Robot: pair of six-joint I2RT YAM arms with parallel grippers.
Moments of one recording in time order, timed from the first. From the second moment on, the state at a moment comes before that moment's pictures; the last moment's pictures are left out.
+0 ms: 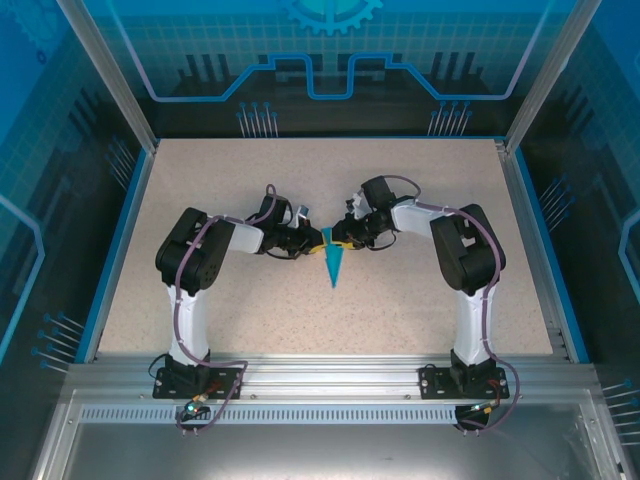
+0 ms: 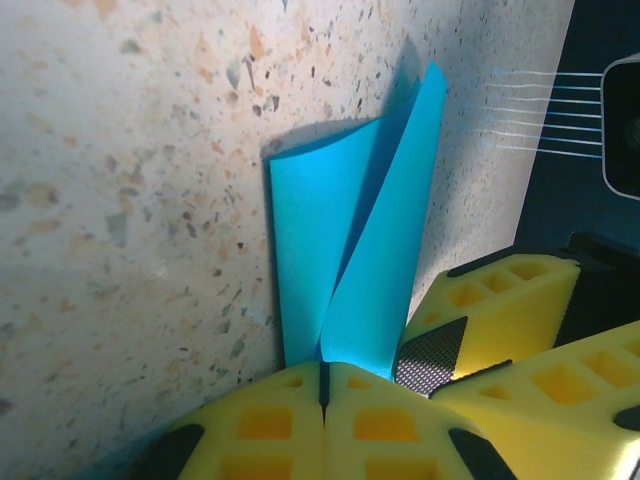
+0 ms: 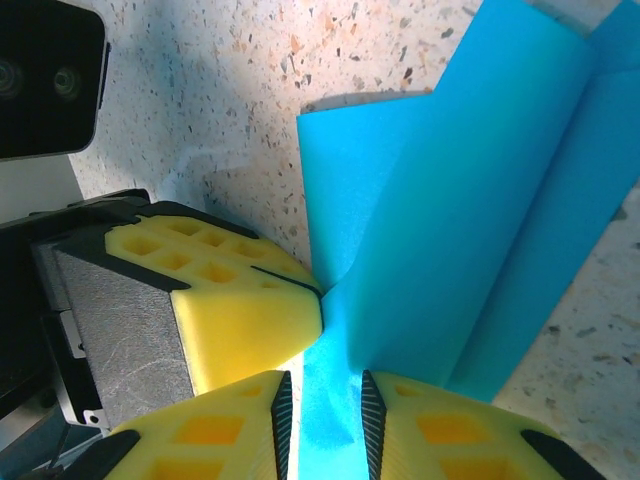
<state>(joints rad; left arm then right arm) -0.33 2.07 1.03 0.21 0.77 -0.89 0.41 2.07 1.31 -0.37 -0.68 0.58</state>
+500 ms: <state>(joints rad) -0.33 2.07 1.03 0.21 0.77 -0.89 0.41 2.10 1.34 -0.41 -0.65 0.58</state>
